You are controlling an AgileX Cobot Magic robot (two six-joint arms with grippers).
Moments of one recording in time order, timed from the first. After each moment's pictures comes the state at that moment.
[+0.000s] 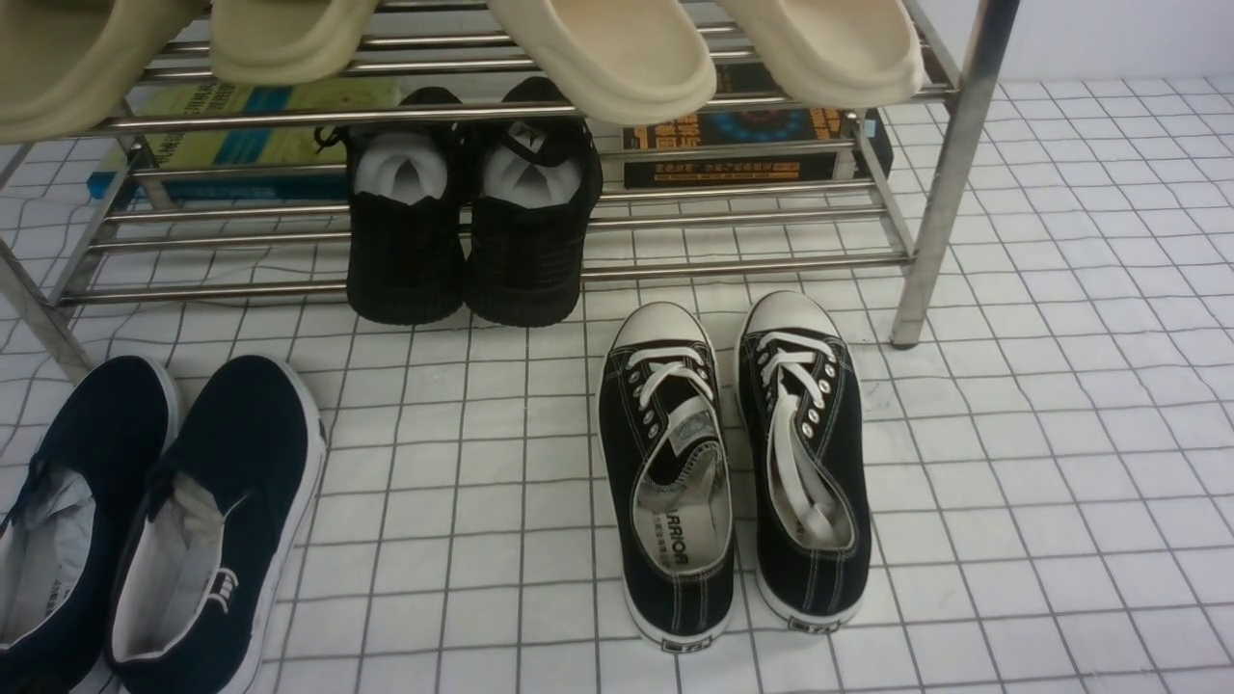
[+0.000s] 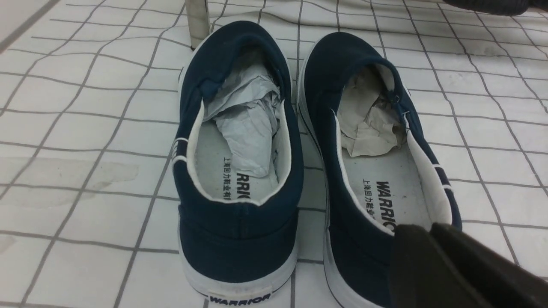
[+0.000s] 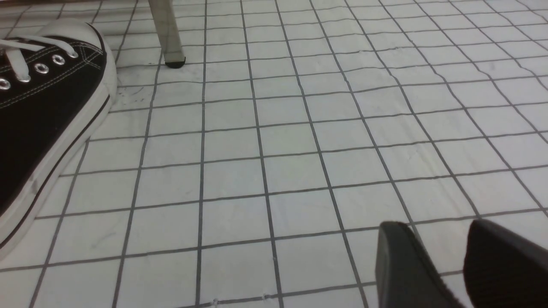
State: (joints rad) right arm -0.08 -0.01 0.01 0.02 0.39 0.04; left arm -0.03 -0.01 0.02 0.15 0.38 -0.21
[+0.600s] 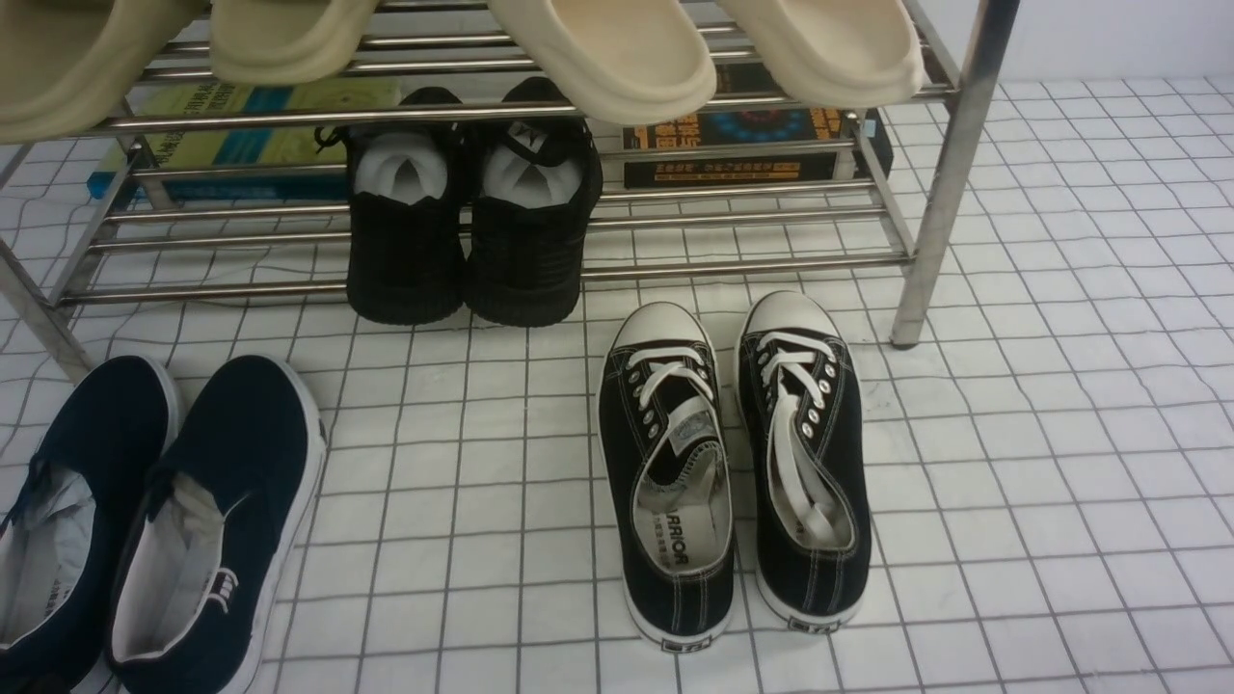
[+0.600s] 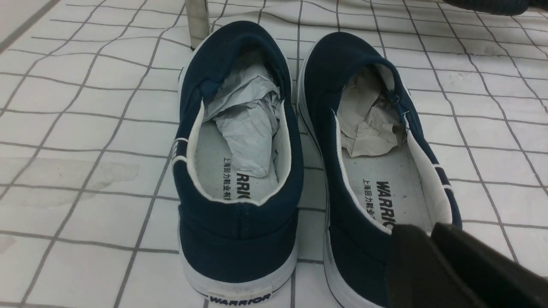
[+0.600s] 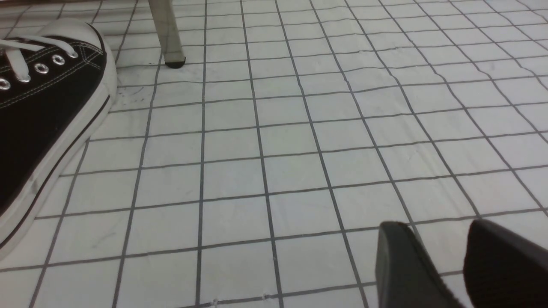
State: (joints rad) right arm -0.08 -0.01 0.01 0.02 0.39 0.04; left arm -0.03 -0.01 0.02 0.15 0.38 -0.21
